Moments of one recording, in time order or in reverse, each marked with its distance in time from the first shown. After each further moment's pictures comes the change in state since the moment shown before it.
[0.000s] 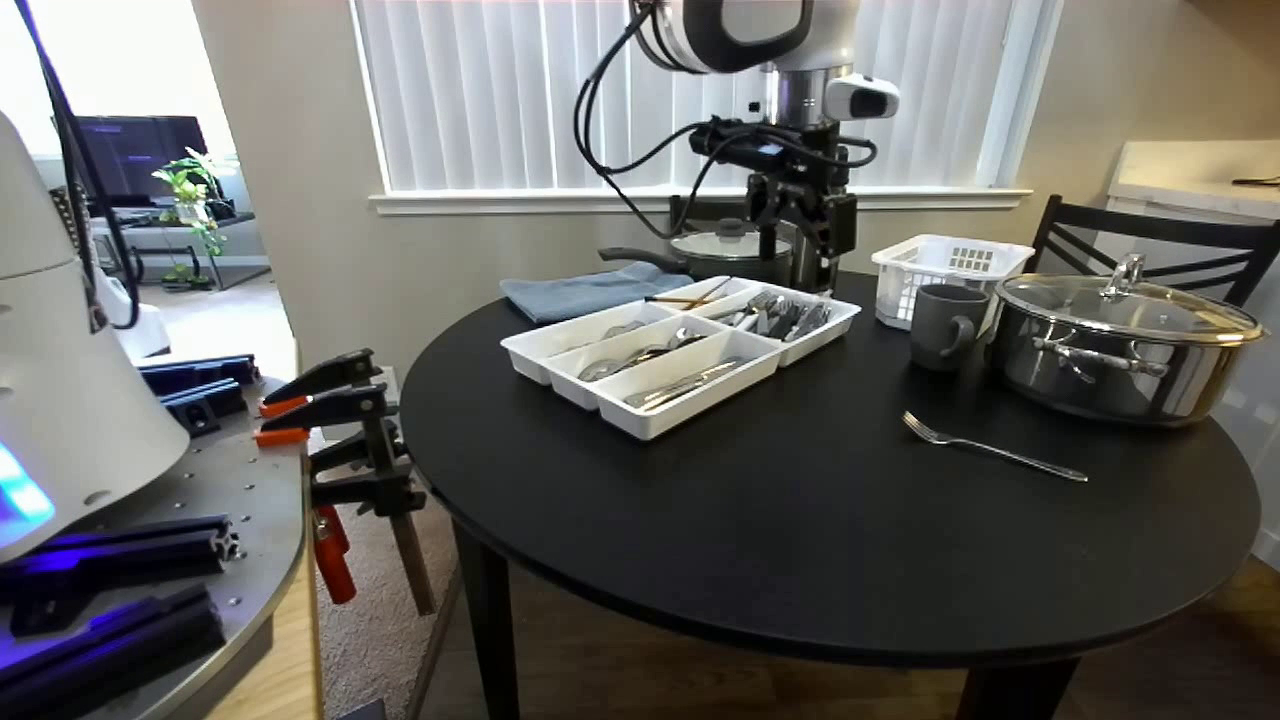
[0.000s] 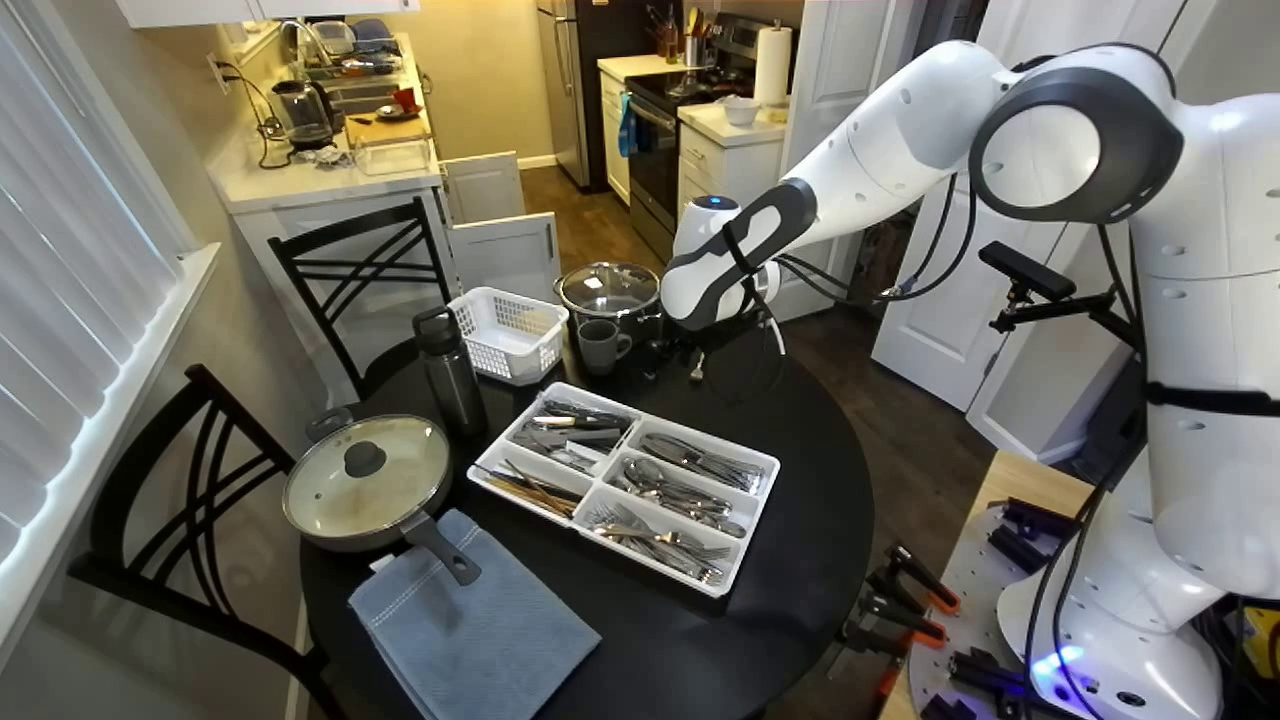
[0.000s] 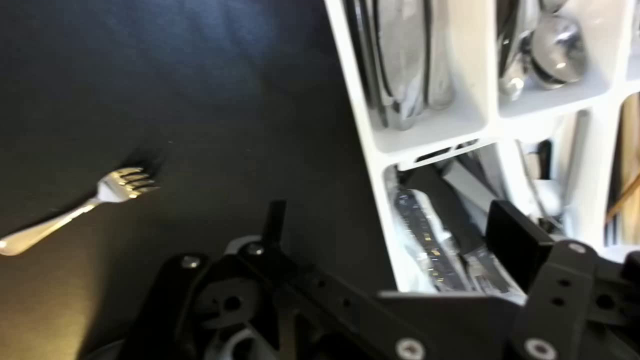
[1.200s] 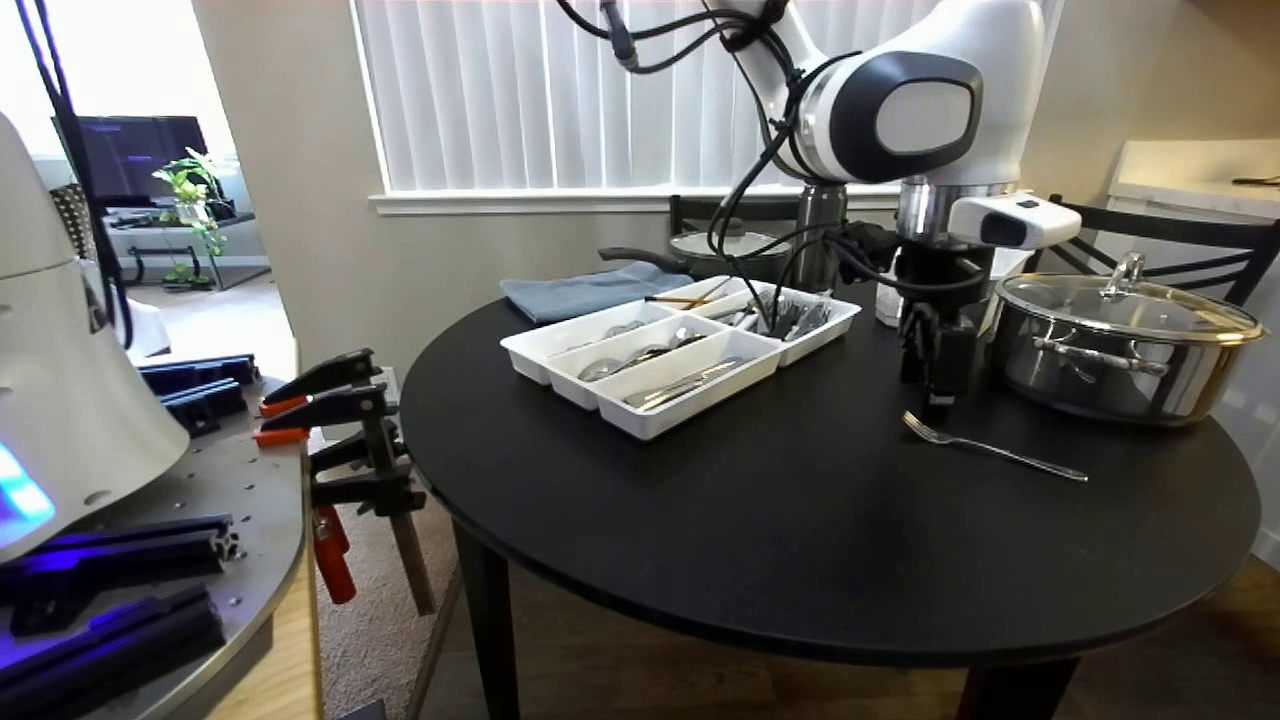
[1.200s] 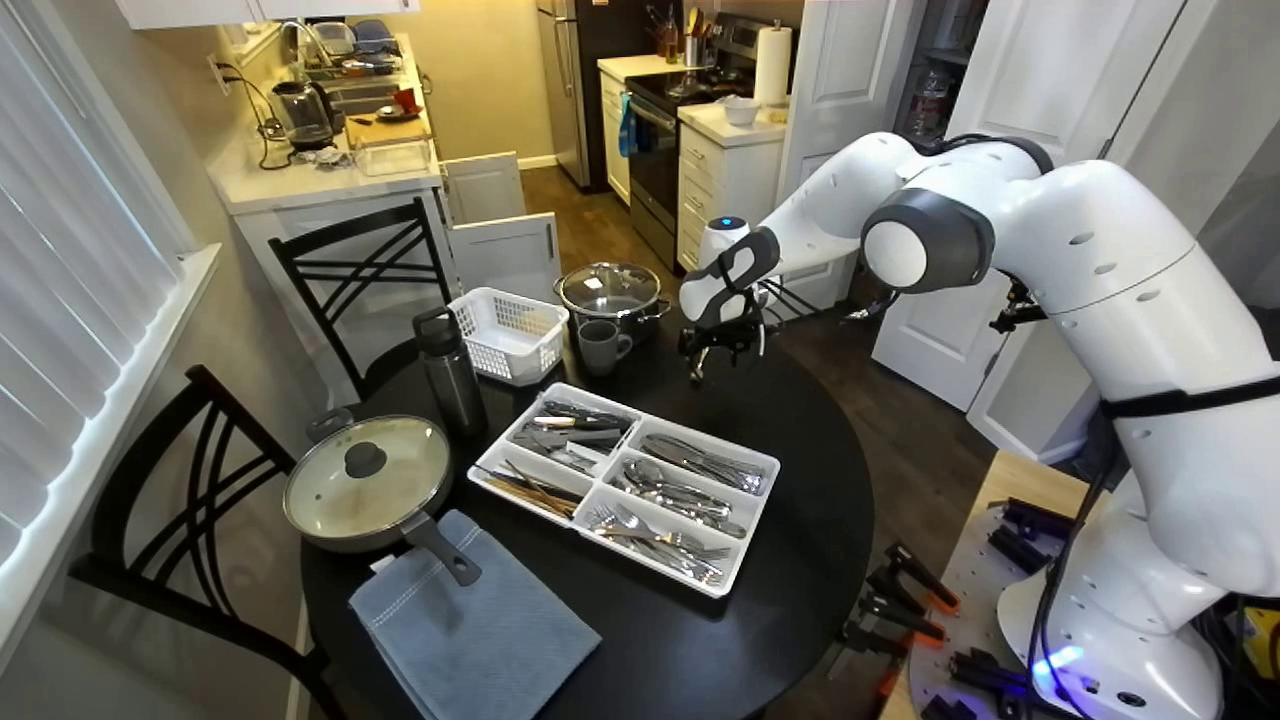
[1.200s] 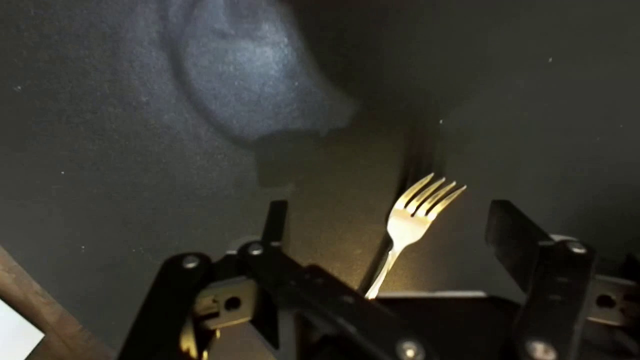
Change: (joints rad) arm -0.041 0.378 -0.213 0.402 0.001 -0.149 0.563
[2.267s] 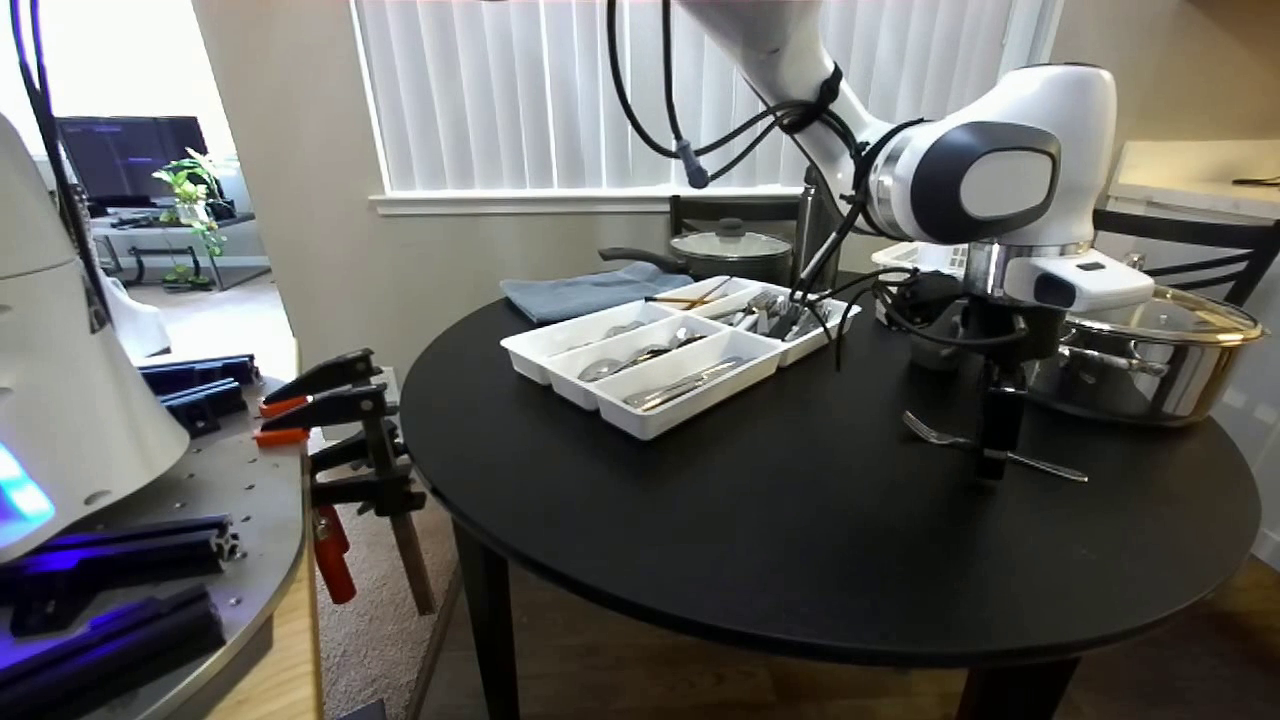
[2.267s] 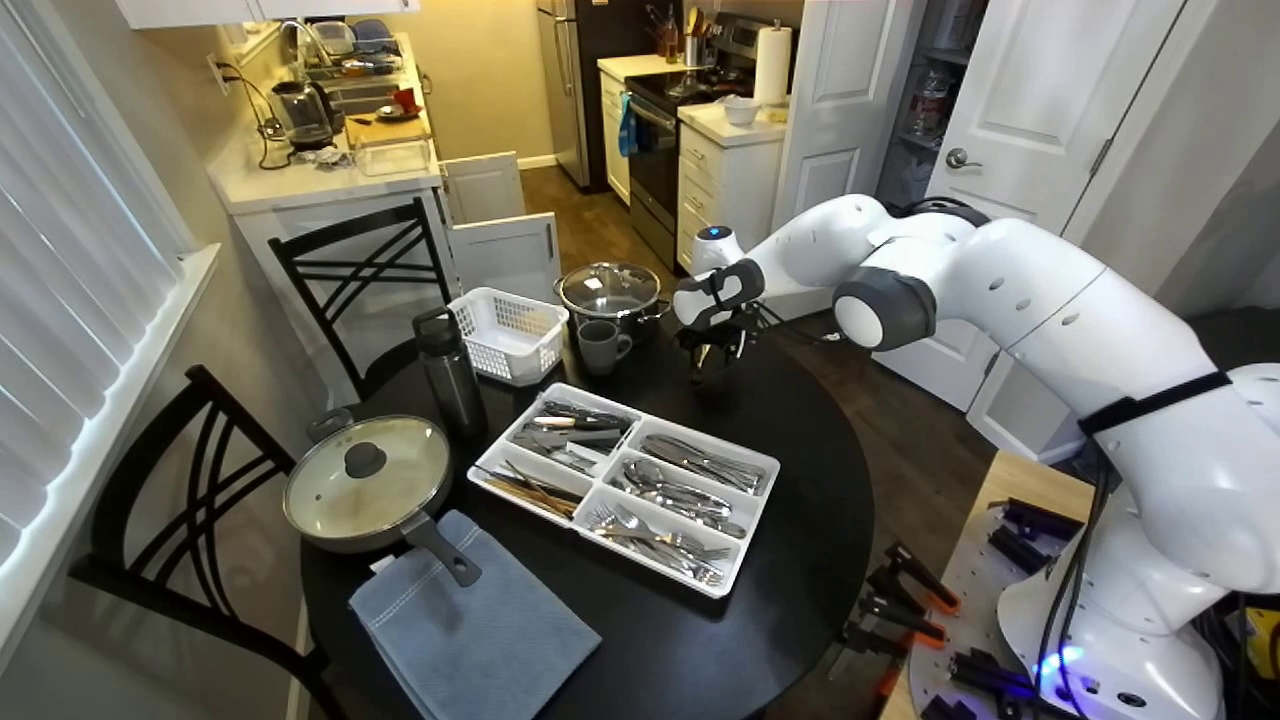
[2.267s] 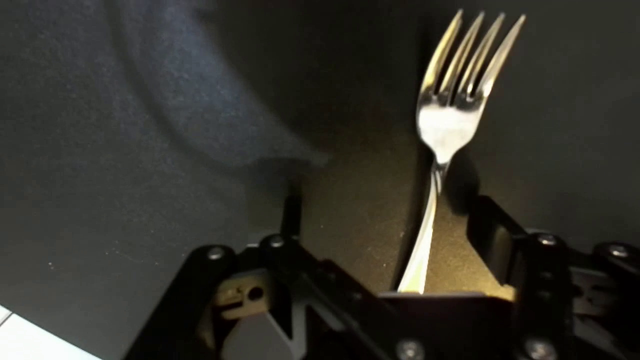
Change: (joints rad) arm -0.050 0.301 -0.052 0.437 0.000 -0.140 0.315
